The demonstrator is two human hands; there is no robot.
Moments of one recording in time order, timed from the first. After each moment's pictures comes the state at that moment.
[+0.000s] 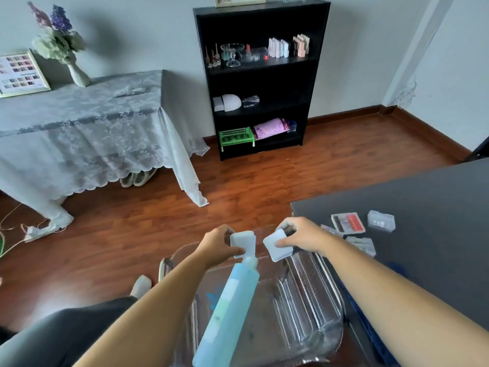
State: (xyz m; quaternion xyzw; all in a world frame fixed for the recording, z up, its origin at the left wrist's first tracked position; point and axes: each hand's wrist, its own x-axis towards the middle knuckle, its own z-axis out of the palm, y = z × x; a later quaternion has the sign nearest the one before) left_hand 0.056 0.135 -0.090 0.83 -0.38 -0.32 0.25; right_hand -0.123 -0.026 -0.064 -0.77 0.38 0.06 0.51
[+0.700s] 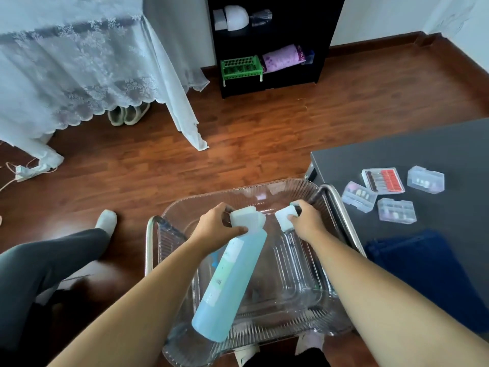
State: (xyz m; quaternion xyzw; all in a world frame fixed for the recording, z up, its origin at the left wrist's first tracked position) left_hand 0.054 0.161 -0.166 0.83 -0.31 -0.36 0.29; right_hand -0.105 -0.005 -0.205 -0.71 0.55 0.00 0.44
